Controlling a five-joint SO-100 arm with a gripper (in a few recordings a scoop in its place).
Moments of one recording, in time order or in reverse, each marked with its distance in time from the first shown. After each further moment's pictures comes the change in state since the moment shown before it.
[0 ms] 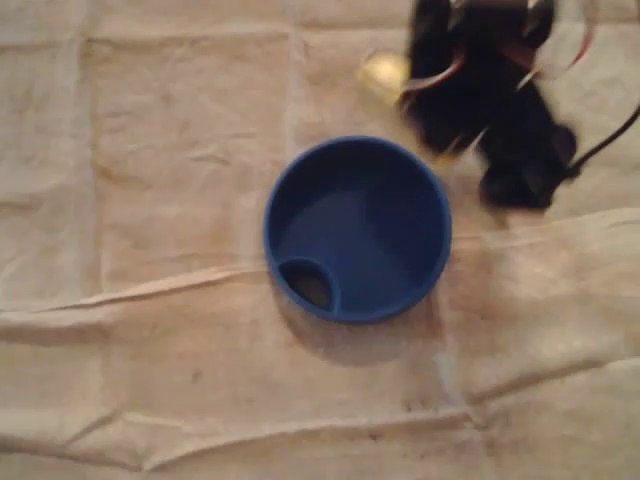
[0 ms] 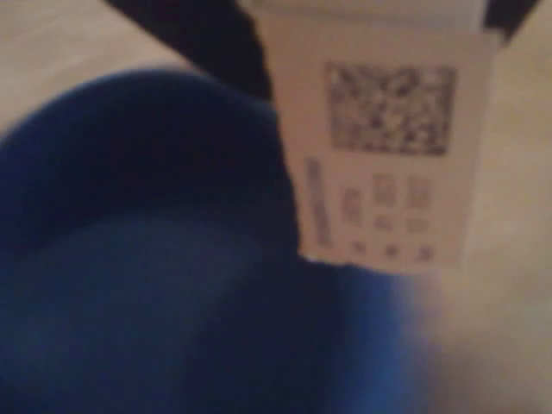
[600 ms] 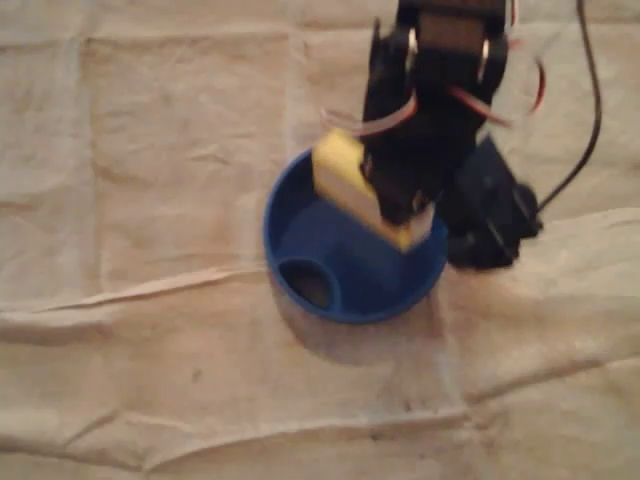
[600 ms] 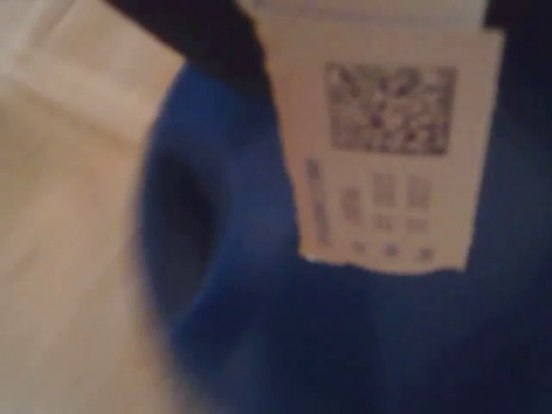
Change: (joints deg) arm 3.4 -20.0 -25.6 -6.2 -7.1
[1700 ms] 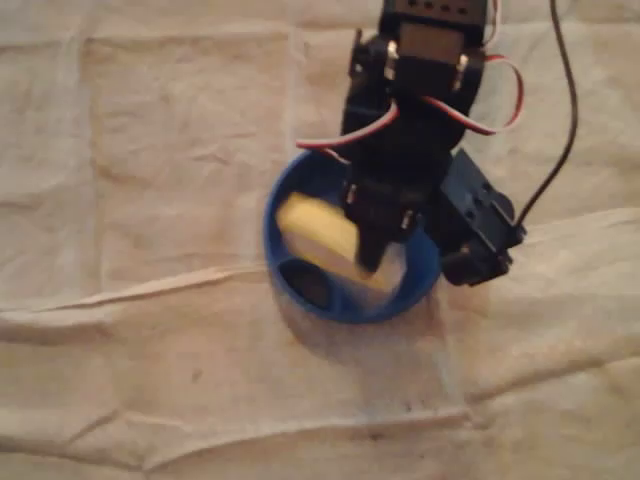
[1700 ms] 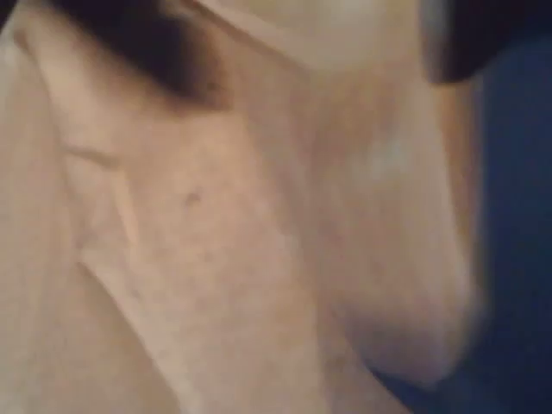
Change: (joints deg) arm 1.9 -0.2 0.0 -5.9 -11.7
